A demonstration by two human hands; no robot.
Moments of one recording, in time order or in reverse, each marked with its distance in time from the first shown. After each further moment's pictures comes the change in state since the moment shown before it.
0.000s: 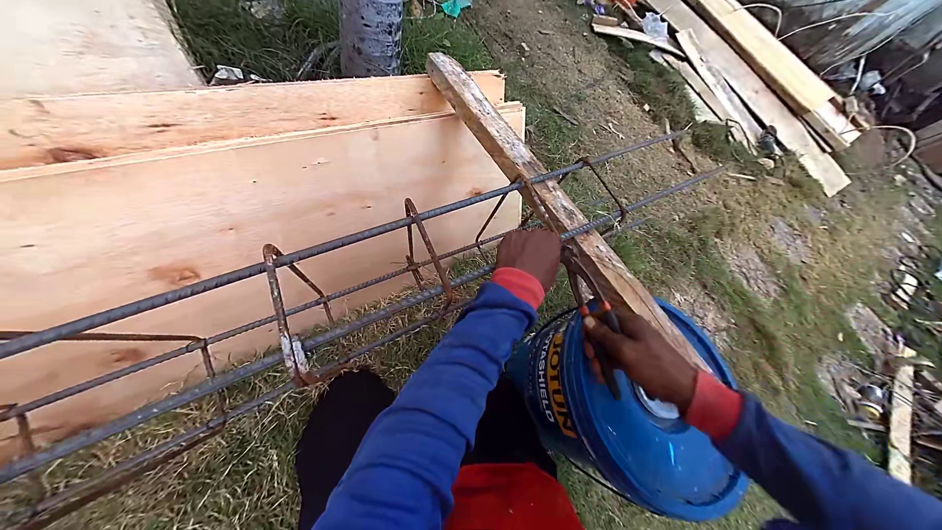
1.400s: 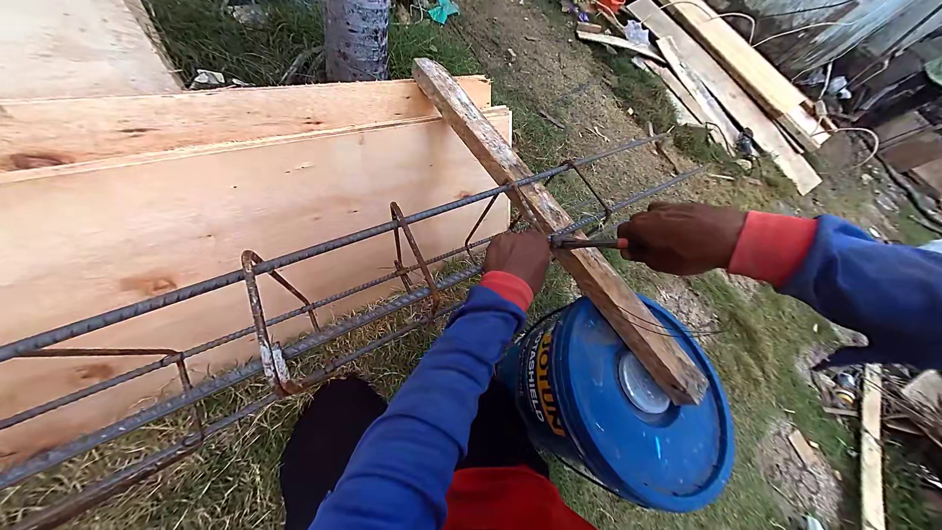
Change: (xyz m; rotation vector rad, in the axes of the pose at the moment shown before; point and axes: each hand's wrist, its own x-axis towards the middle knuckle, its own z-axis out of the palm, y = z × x) left_hand 0.008 0.003 0.006 -0.002 0.001 -0.037; right_hand 0.031 -0.160 -0.093 -1.689 -0.145 -0.040
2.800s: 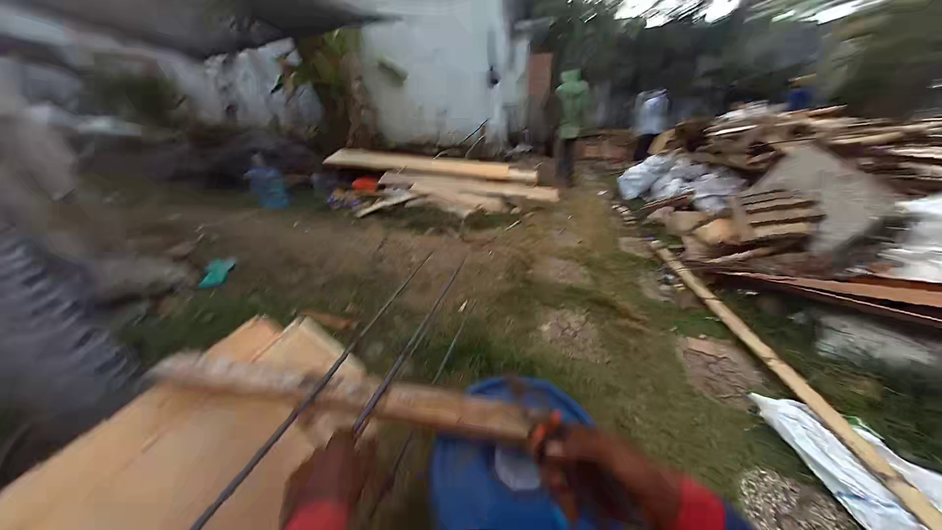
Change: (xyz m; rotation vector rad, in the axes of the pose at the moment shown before) left_hand -0.003 0.014 0.003 0.151 0.081 0.125; right_hand -0.177 -0.094 0.253 2.573 0.642 -0.281
